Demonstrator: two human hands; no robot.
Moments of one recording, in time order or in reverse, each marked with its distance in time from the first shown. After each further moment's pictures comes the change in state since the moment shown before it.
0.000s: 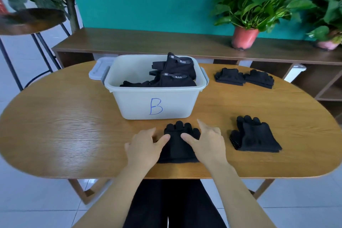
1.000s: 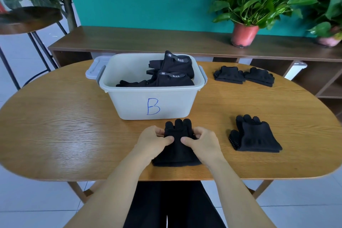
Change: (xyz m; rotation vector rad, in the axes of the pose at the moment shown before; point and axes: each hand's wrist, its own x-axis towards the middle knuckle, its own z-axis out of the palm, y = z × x) left_hand 0.011 0.030 0.000 -0.397 -0.208 -0.187; right_hand 0.014 0.010 0.013 0.524 -0.141 0.164
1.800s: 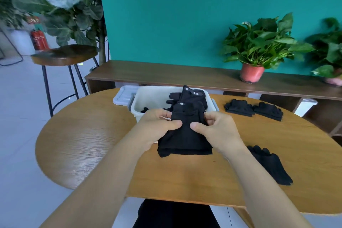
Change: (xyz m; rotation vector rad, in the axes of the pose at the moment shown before) left_hand -0.065 0.095 -0.088 -0.167 -0.010 0.271; right_hand -0.036 -0.114 -0.037 0.088 0.025 -0.361
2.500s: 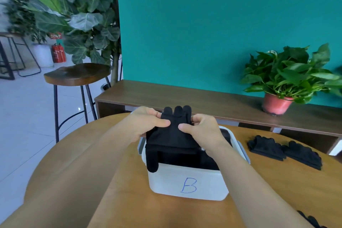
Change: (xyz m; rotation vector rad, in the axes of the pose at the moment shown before) left_hand 0.122 0.047 -0.103 0.027 0.057 -0.051; right_hand 0.150 -0.061 0.080 0.014 -0.086 0.000
